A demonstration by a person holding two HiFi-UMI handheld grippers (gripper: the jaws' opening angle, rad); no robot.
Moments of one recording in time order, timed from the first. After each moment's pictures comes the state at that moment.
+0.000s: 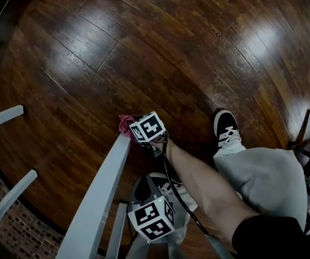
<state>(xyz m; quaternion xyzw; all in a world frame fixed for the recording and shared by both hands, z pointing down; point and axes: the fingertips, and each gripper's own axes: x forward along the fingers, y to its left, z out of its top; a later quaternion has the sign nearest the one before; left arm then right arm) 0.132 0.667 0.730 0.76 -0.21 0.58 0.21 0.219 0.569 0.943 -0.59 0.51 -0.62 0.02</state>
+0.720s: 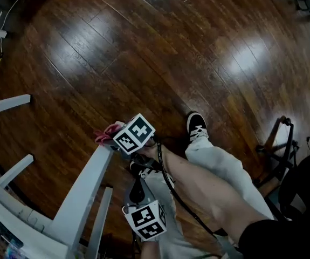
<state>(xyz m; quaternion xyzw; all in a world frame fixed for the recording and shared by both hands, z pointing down) 0.134 0.703 0.559 0.78 -0.21 0.55 0.21 0.181 0.556 0.649 -0.42 0.65 -0.62 0.09</state>
